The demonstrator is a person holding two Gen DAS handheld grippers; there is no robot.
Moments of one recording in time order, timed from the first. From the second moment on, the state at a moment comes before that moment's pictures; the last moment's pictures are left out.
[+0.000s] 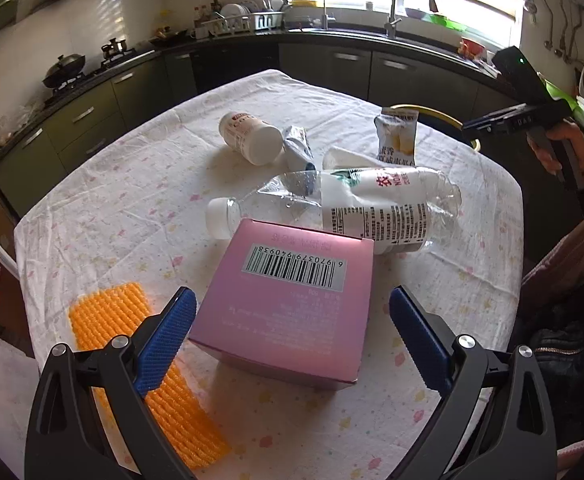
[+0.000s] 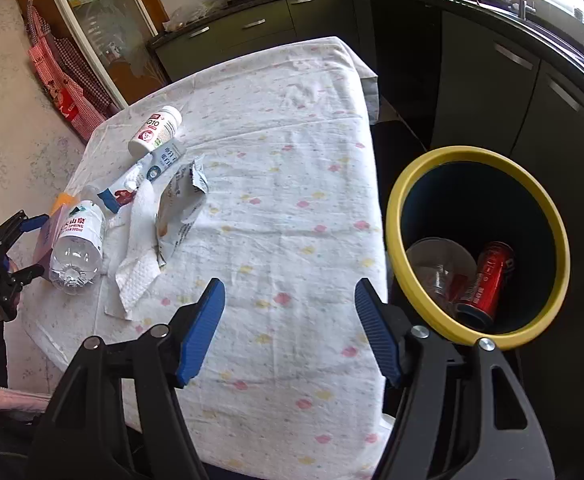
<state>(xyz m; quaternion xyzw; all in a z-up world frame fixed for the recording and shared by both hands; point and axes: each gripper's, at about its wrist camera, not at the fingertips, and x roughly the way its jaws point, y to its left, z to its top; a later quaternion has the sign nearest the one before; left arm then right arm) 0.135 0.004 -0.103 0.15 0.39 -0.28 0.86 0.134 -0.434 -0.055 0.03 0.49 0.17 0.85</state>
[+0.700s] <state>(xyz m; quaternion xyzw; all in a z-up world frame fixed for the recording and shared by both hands) 0.139 0.001 -0.117 0.13 0.41 -0.26 0.87 0.137 -0.422 -0.065 0.06 0.49 0.20 0.84</state>
